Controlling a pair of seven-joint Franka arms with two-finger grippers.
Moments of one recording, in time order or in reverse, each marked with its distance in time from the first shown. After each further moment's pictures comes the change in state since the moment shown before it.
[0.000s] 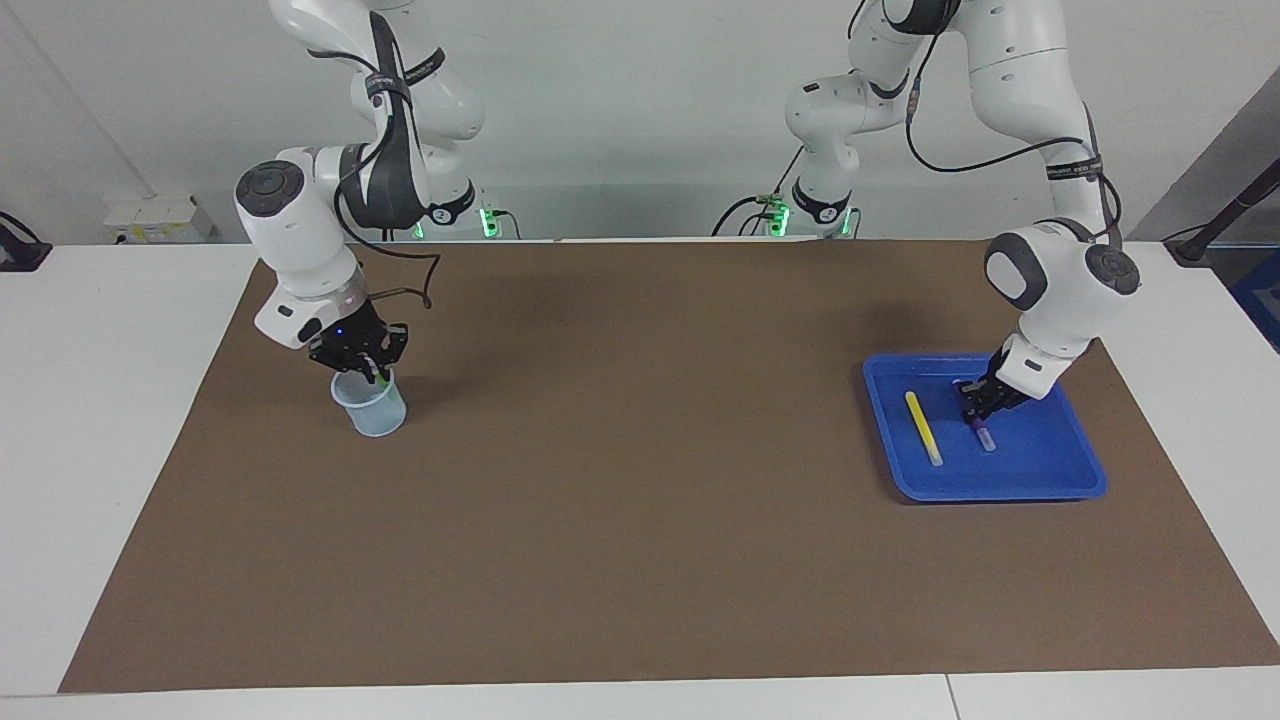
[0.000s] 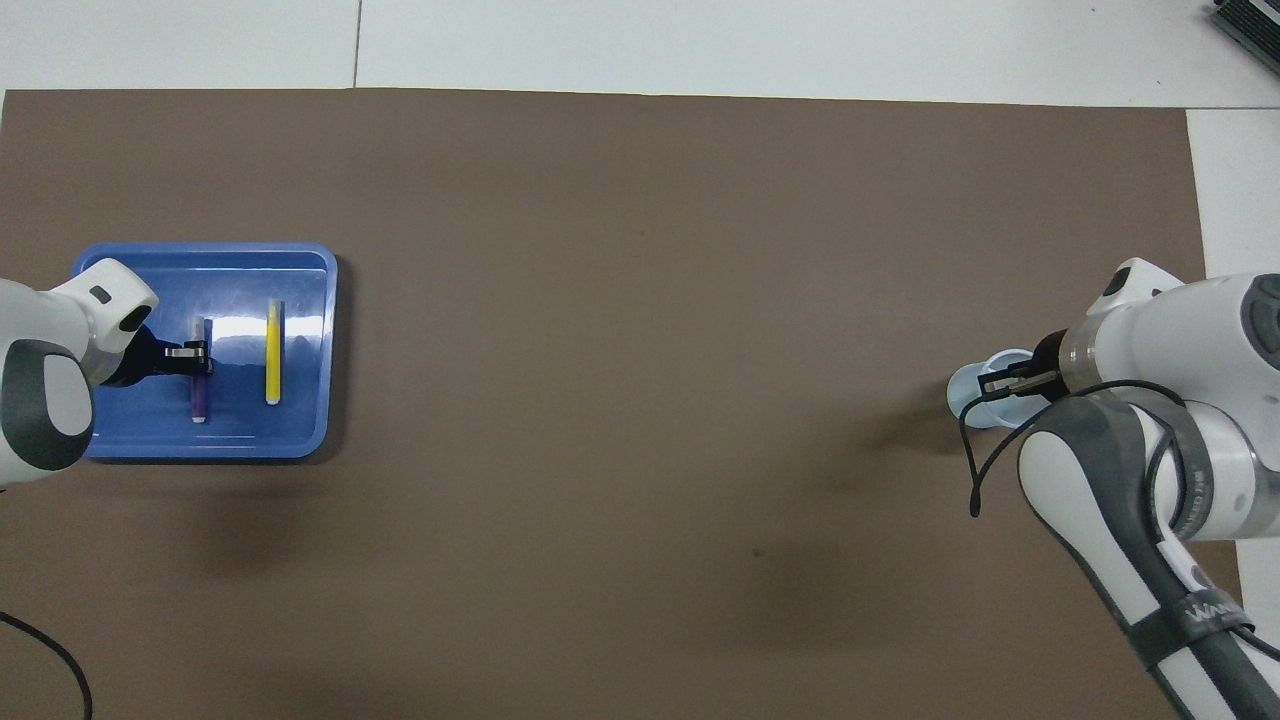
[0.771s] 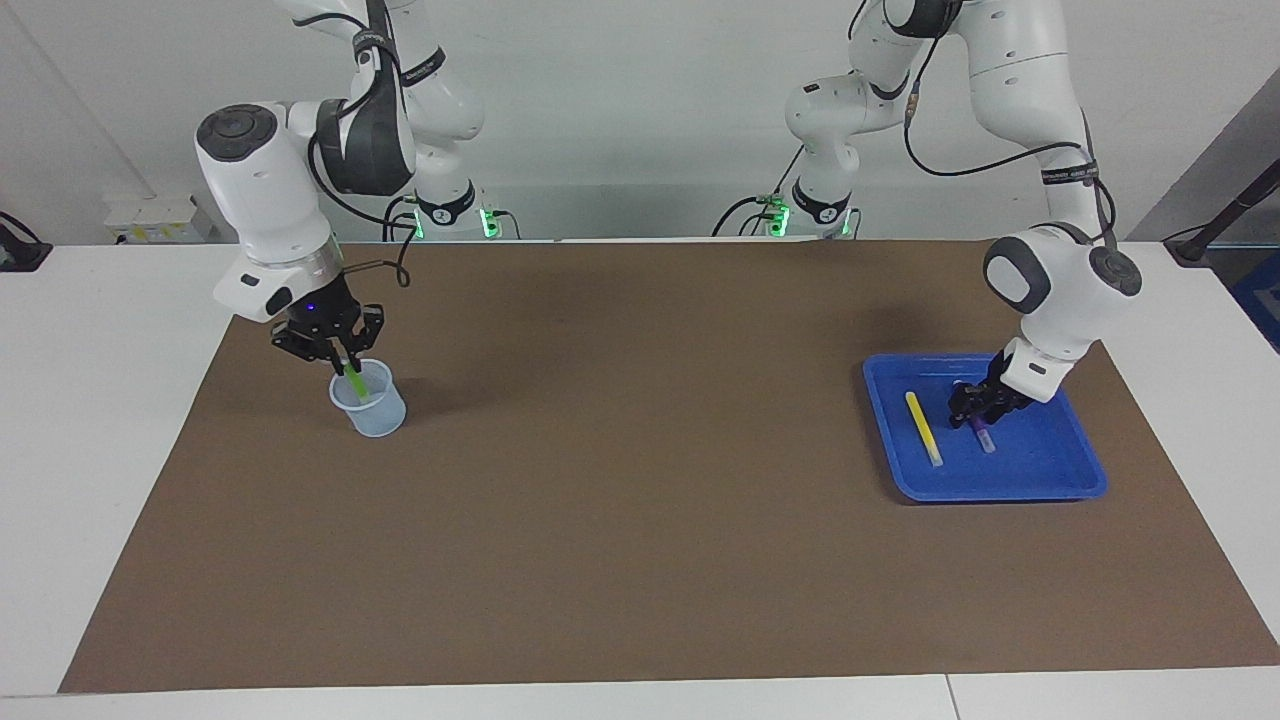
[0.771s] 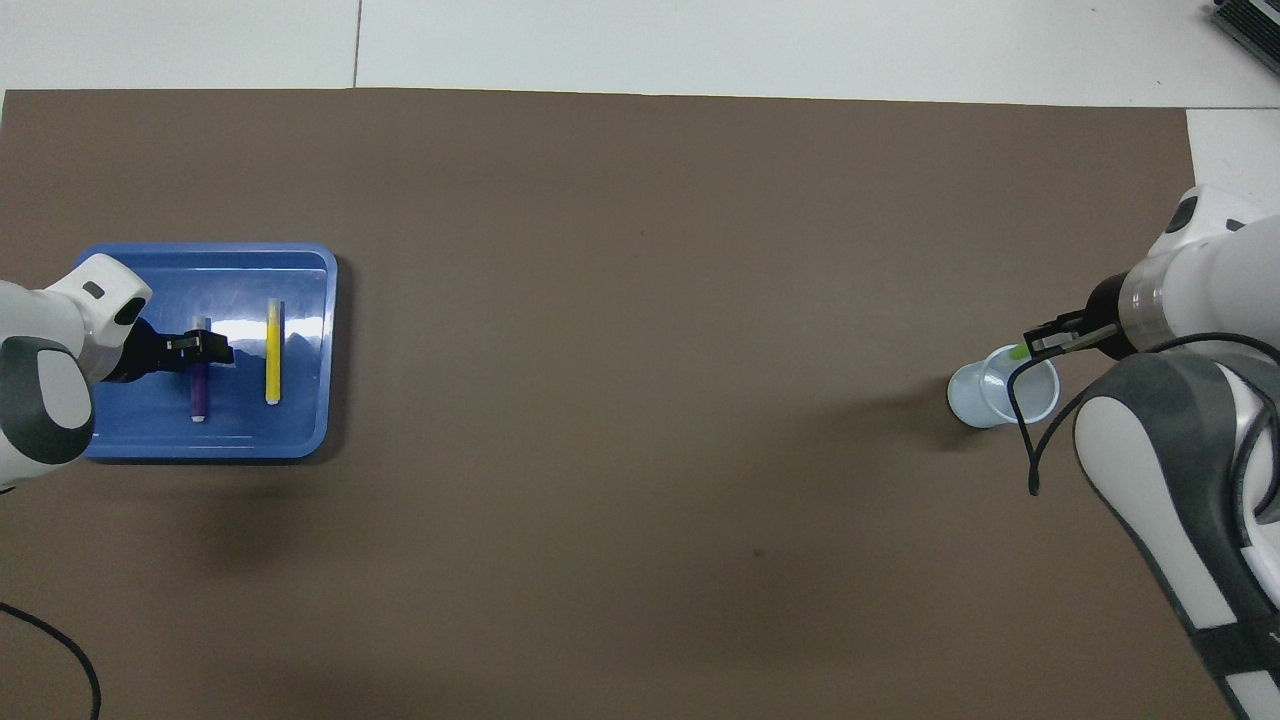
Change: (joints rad) left arm 0.007 0.015 -0.002 0.016 -0.109 0.011 -0.004; right arm 0.009 -0.003 0.008 0.235 -0.060 -0.178 -0.060
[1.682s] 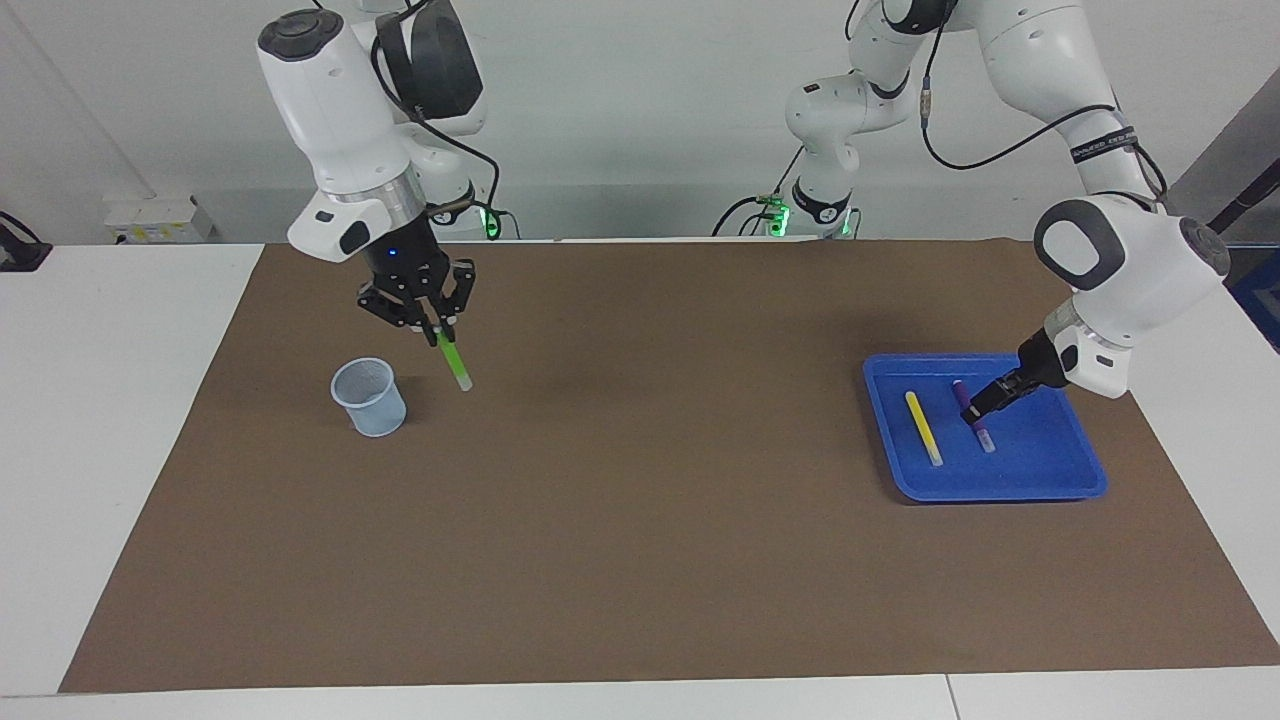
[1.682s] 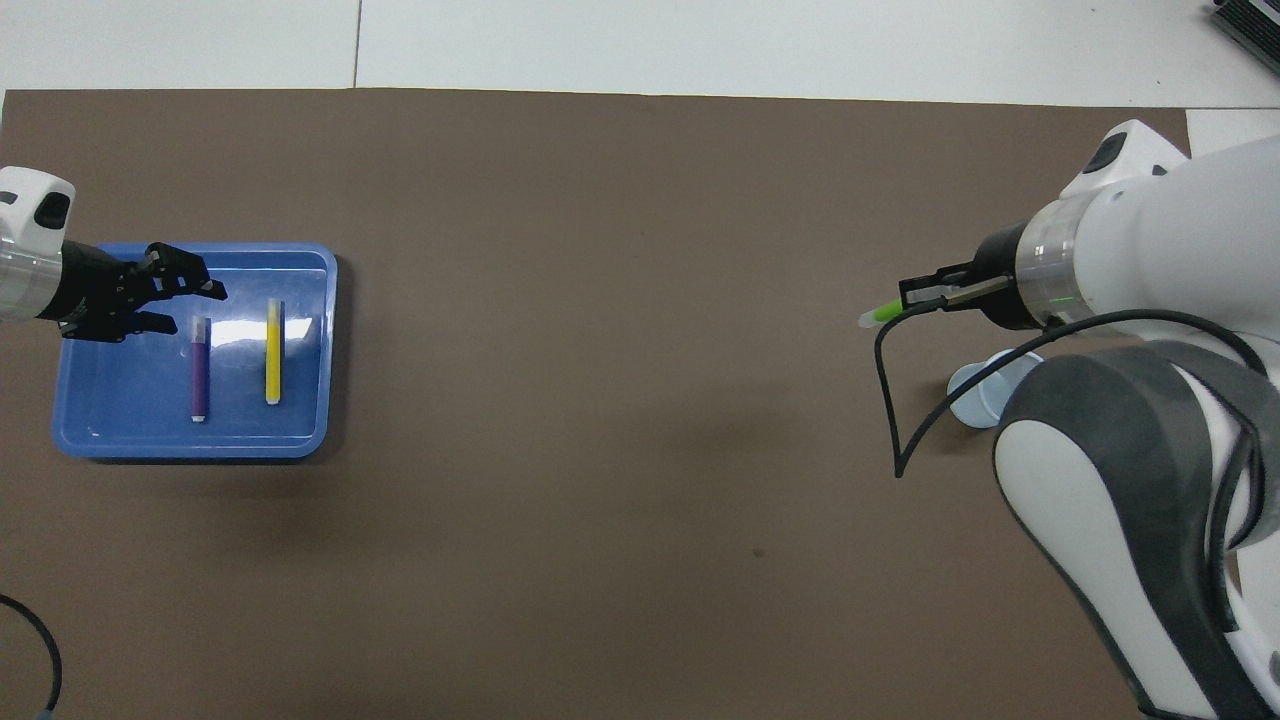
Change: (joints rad) left arm -0.006 -0.032 -0.033 0.273 -0.156 -0.365 -0.369; right arm 0.211 0.037 0.012 0.191 0.195 -0.041 0.346
